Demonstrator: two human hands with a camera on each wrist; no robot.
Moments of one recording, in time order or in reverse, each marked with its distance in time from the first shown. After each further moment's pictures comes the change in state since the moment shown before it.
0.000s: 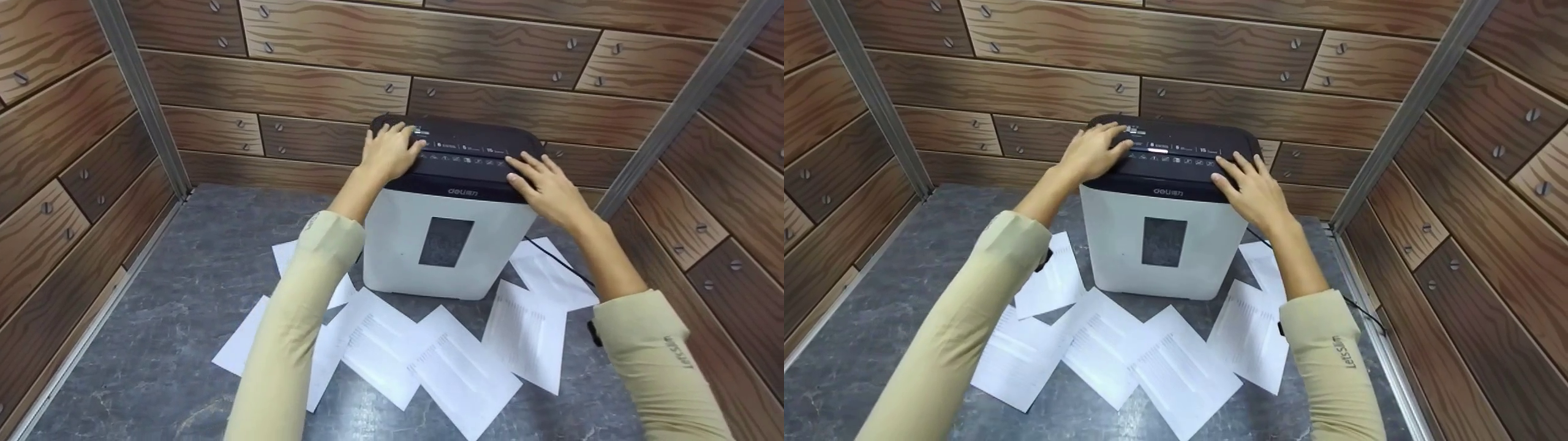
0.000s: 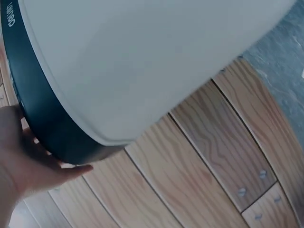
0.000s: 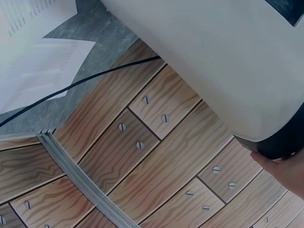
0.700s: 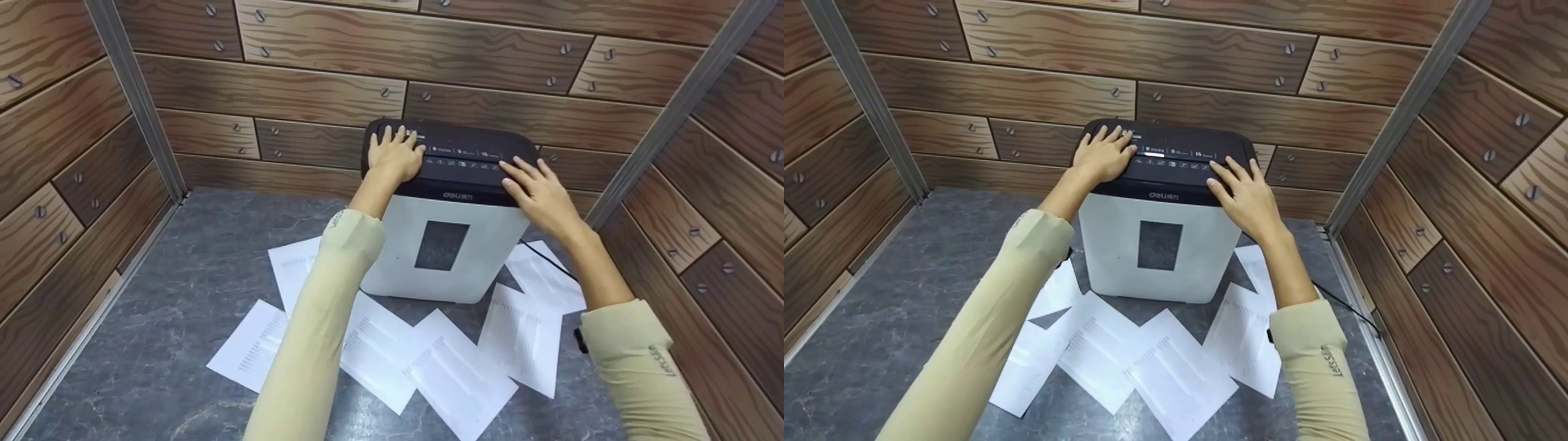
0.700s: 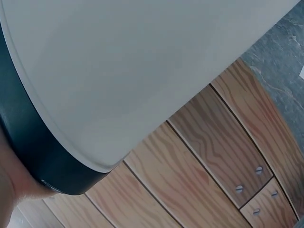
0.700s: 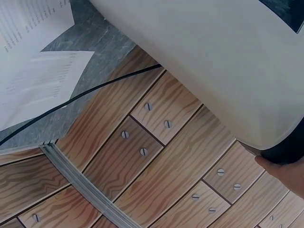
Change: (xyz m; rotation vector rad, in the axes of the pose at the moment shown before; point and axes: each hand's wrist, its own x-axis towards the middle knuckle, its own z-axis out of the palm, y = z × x) left_hand 0.018 0.014 0.013 0.146 -0.151 -0.060; right_hand -0.002 0.003 0.010 0.019 0.116 -0.086
